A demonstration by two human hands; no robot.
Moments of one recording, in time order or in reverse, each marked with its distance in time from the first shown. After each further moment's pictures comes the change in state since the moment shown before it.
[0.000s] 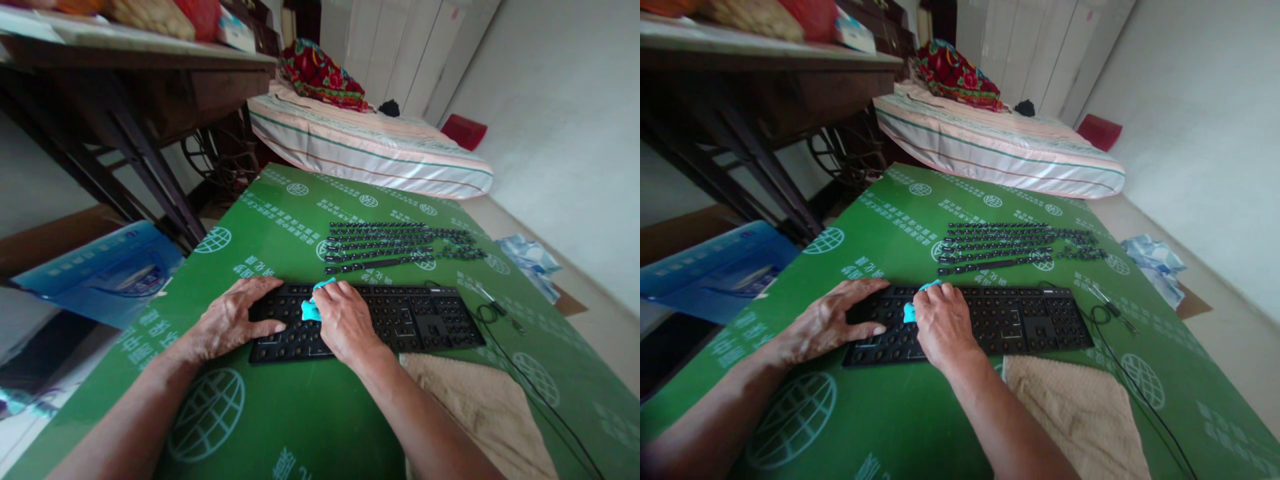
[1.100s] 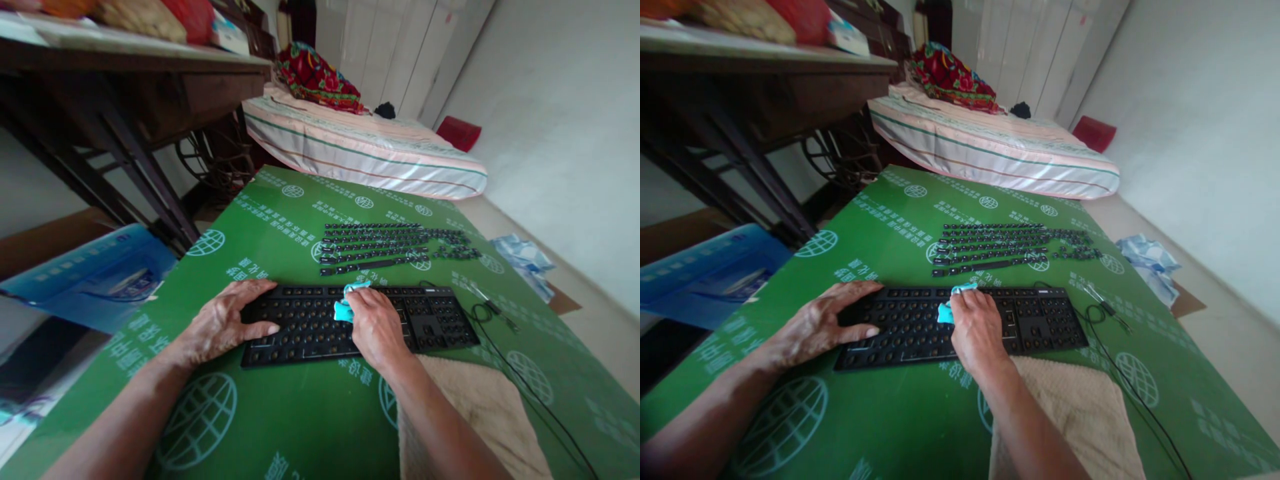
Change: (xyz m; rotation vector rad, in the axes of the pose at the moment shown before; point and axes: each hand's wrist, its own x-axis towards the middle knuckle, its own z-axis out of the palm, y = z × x) left_hand 0.000 -0.003 0.002 -0.045 0.028 -0.034; right_hand -0.036 0.044 0.002 -0.004 0.103 0.143
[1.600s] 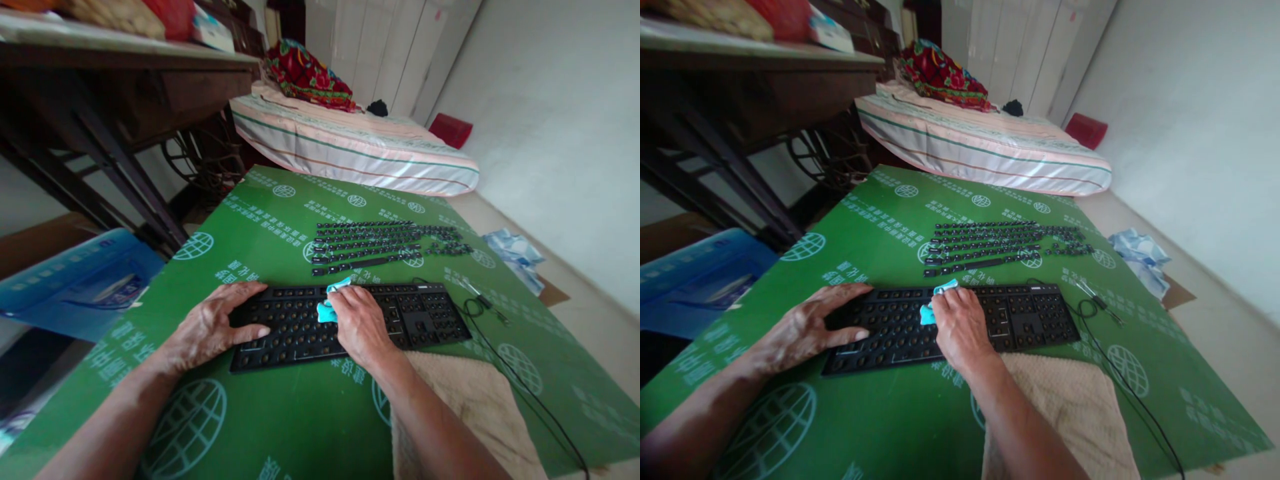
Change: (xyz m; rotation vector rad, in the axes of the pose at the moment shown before) left_hand 0.001 0.003 -0.004 0.003 -0.028 -0.040; right_hand 0.006 -0.007 0.000 0.009 -0.019 -0.075
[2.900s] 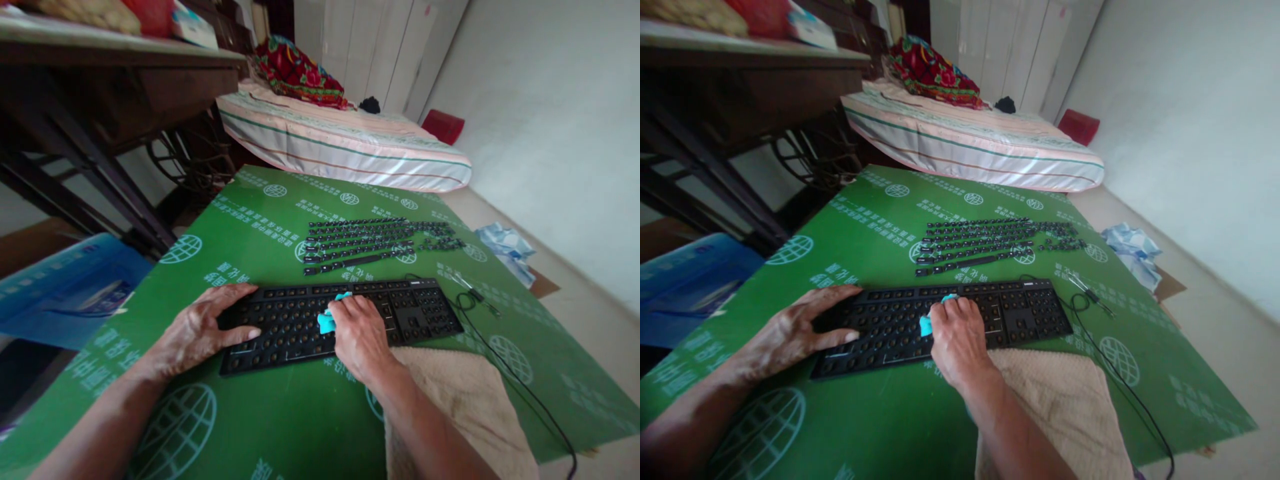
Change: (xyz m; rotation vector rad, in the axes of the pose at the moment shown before) left_hand 0.002 -0.005 0.001 -0.004 0.008 -0.012; right_hand -0.018 -0.005 -0.006 -0.069 -0.027 0.090
